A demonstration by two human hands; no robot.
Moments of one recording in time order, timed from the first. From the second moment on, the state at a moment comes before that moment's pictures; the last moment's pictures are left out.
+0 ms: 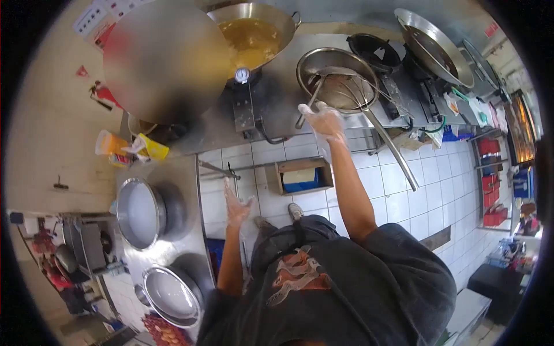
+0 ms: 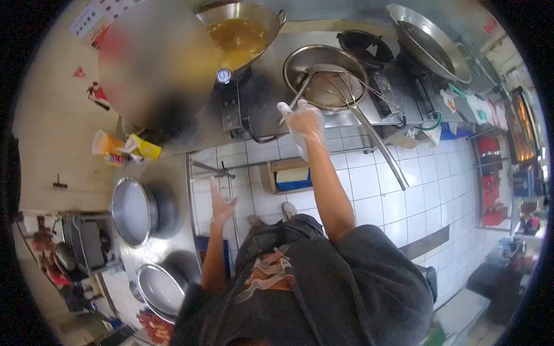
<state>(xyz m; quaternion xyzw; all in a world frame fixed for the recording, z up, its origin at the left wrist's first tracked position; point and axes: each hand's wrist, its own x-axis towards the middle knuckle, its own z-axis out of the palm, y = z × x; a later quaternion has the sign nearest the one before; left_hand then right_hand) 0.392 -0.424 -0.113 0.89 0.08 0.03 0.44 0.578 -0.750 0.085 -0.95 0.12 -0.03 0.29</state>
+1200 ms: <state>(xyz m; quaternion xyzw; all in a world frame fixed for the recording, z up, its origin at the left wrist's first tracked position) 0.298 -0.373 -0.145 0.87 0.35 -0.05 0.34 0.649 -1.155 0.025 -0.98 -0.09 -0.19 -0.07</state>
